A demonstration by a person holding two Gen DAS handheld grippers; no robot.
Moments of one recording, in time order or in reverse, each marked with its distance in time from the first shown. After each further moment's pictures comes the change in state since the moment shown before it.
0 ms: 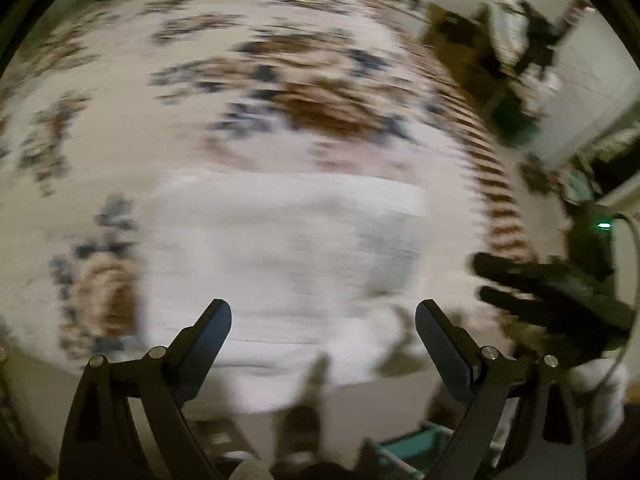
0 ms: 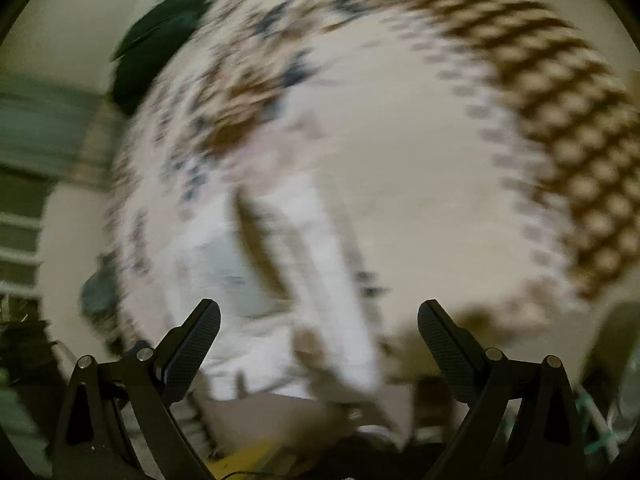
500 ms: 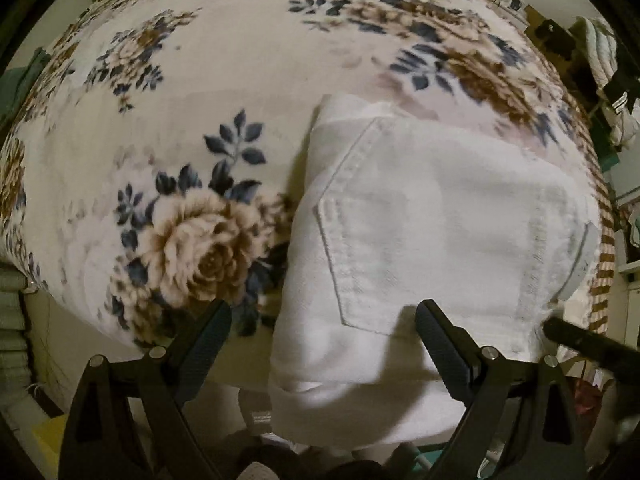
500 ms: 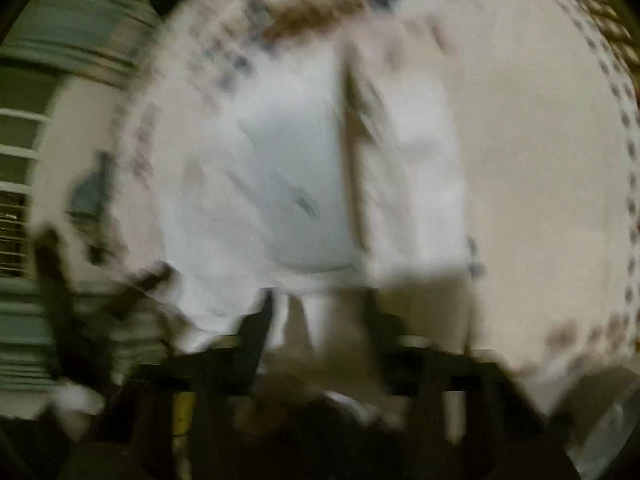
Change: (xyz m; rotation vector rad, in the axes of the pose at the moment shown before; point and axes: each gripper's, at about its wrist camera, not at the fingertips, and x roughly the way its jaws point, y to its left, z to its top) left arm 0.048 0.094 -0.028 -0.177 0.100 0.201; right arm 0.082 0.049 -0.035 -0.254 0.215 -0.107
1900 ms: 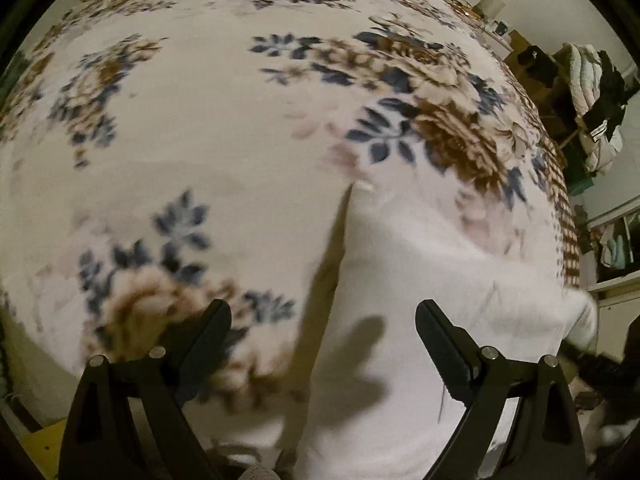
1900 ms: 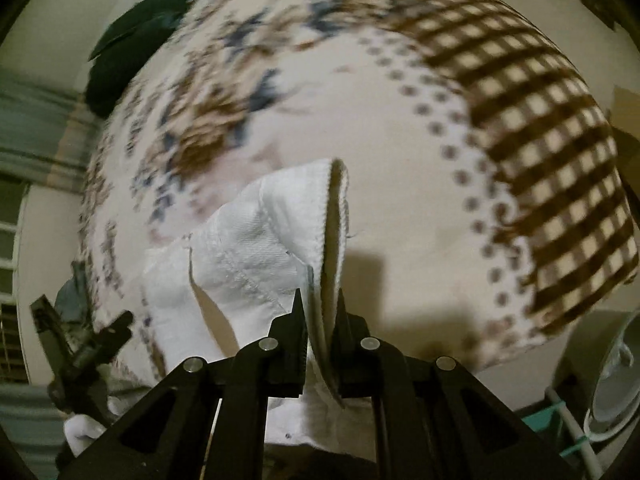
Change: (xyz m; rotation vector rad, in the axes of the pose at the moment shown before) left arm -0.003 -0.027 0.068 -0.031 -0.045 -0.142; right arm -0.099 -0.092 0.004 0.308 -0.220 -0.056
